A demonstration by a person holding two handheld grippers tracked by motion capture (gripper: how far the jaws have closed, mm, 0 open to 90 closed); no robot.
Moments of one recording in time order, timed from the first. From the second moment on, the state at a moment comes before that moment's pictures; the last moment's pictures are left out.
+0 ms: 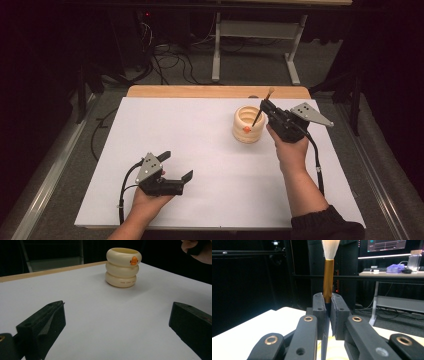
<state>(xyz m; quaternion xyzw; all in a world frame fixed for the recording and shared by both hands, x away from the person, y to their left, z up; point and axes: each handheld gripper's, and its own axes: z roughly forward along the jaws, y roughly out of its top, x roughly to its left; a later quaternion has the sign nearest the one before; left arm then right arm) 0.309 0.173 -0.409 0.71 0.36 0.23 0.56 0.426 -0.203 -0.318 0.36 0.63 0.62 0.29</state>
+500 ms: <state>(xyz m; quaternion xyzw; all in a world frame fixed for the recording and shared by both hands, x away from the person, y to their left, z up) 0.307 0.179 -0.406 0.70 0.37 0.23 0.57 0.453 -0.197 -0.324 0.39 0.64 0.60 0.30</state>
